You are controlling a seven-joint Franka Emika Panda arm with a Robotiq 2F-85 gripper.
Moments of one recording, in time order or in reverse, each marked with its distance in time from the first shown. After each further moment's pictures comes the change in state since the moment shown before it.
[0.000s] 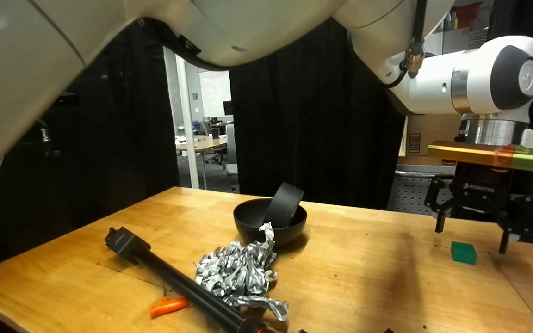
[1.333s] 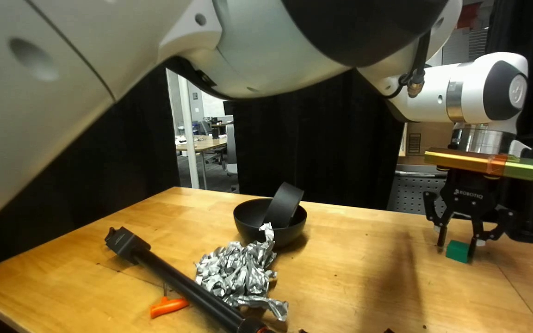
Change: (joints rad) arm -0.009 0.098 0.031 0.133 0.000 -0.083 -0.041
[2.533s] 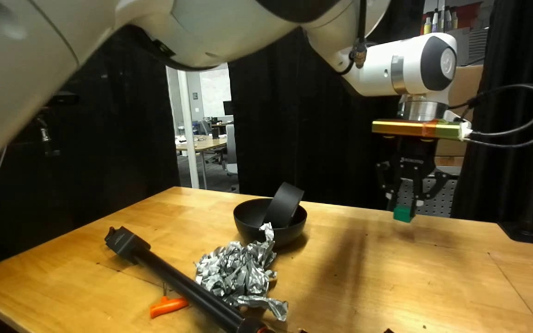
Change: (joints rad) arm 0.140 -0.119 0.004 -0.064 -0.007 -0.057 0.048
